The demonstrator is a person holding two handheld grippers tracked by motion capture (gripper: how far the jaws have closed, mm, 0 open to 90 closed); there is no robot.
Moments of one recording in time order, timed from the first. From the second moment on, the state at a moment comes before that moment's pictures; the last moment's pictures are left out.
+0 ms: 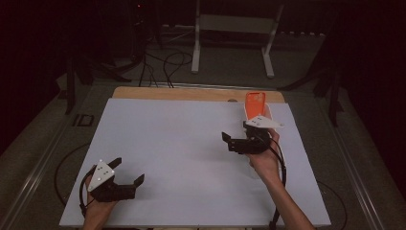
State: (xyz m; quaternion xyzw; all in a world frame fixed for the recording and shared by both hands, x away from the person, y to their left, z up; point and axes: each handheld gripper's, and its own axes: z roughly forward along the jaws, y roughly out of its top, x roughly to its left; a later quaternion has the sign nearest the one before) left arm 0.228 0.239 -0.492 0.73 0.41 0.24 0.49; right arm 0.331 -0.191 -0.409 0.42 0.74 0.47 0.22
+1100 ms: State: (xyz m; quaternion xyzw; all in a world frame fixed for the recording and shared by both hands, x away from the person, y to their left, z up) left arm 0.224 0.242 -0.487 0.72 0.40 0.25 0.51; right arm 0.265 -0.192 -0.457 0.36 0.73 0.53 0.23
